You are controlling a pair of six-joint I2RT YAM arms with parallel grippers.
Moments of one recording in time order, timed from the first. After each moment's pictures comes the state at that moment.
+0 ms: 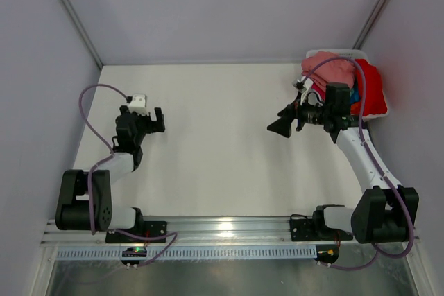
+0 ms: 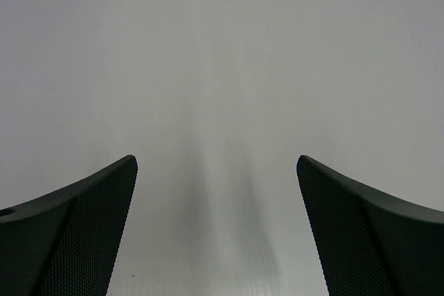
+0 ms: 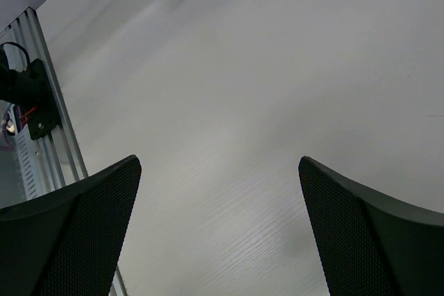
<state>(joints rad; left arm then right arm) -0.02 1.38 0.46 0.66 0.08 0.00 0.02 1.25 0.97 -0.35 -1.00 -0.20</state>
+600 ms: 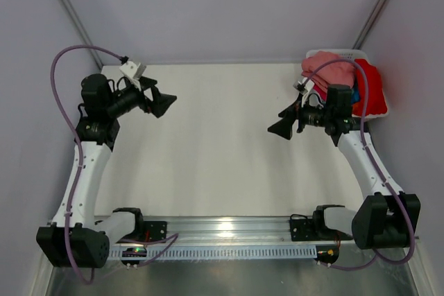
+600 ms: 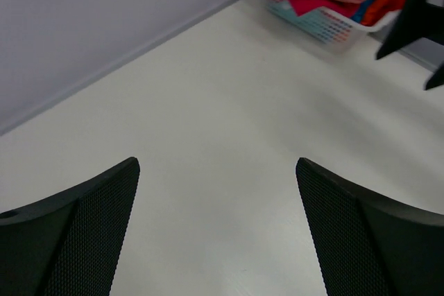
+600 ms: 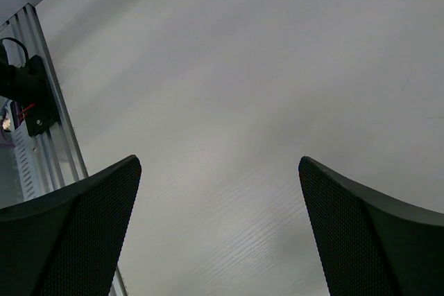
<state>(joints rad) -0.02 1.12 1.12 -0.19 0.67 0.07 0.02 1.21 0.96 -0.36 -1.01 -0.21</state>
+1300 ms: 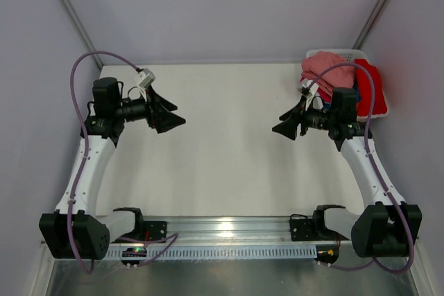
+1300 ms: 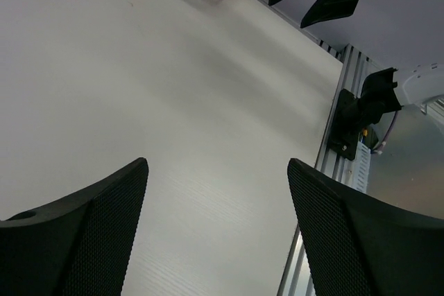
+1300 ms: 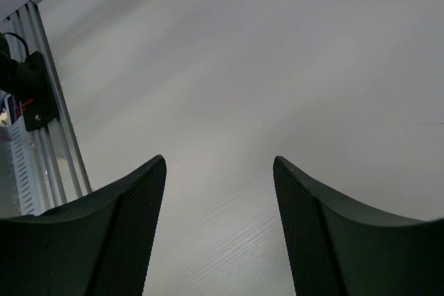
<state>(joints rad) -0.02 1.16 1.10 -0.38 1.13 0.03 -0.01 1.14 0.92 -0.37 -1.05 -0.25</state>
